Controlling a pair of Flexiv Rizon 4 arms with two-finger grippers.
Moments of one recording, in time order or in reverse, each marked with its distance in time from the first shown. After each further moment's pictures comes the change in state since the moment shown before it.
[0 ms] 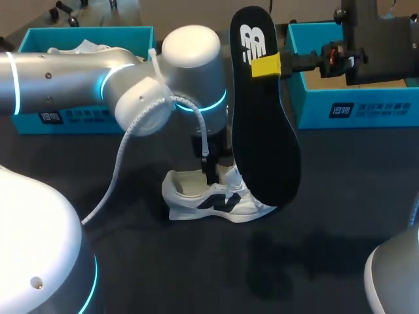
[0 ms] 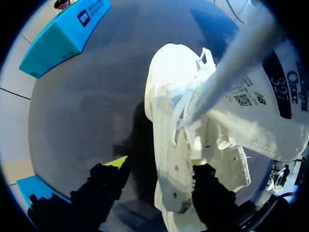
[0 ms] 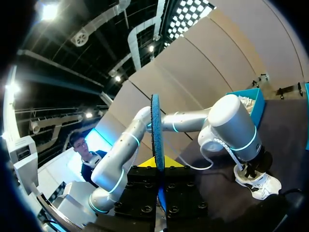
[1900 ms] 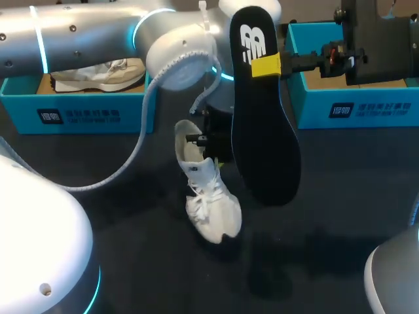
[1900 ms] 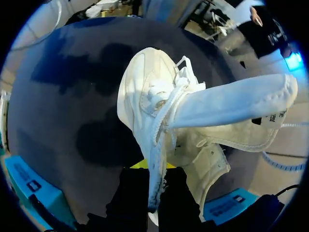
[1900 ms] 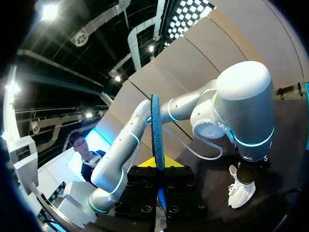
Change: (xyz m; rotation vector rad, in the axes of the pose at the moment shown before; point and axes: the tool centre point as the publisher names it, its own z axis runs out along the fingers) left arm 0.020 -0.009 -0.069 -0.171 0.257 1.404; right arm 0.000 0.000 0.000 0.000 0.000 0.000
